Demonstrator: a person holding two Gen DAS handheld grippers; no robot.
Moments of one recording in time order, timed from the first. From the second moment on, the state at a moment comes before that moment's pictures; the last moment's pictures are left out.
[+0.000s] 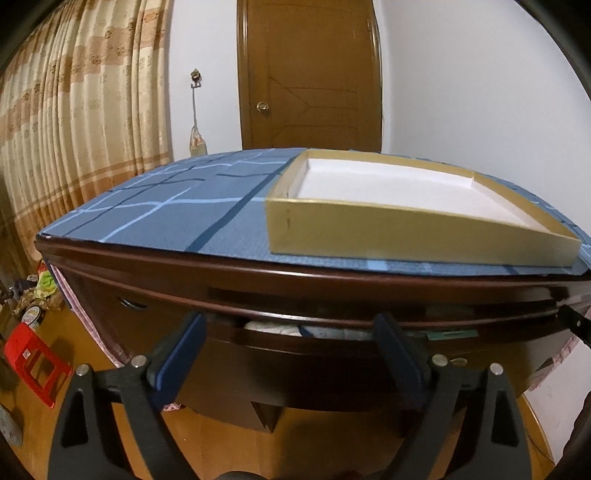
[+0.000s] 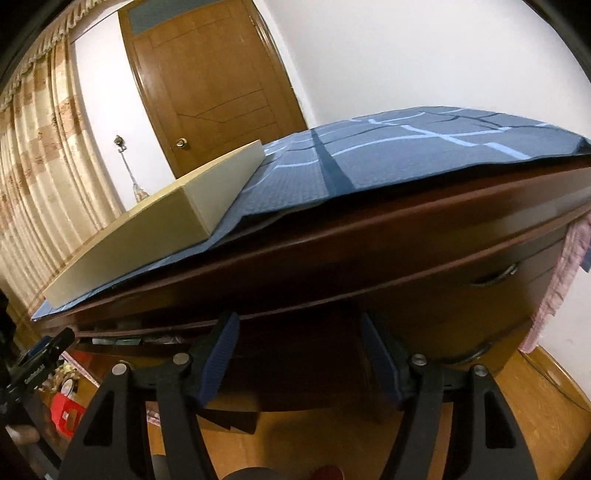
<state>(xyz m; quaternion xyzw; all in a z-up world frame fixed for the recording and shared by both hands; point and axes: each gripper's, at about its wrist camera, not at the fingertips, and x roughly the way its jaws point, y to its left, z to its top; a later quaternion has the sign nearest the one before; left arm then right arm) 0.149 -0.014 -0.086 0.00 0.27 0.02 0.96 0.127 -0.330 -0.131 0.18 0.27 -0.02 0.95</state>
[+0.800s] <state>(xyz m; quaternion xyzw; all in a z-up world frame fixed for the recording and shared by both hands) 0.148 -0.016 -0.094 0.00 0.29 0.01 0.96 0.133 -0.328 -0.138 0.19 0.31 0.00 0.93</state>
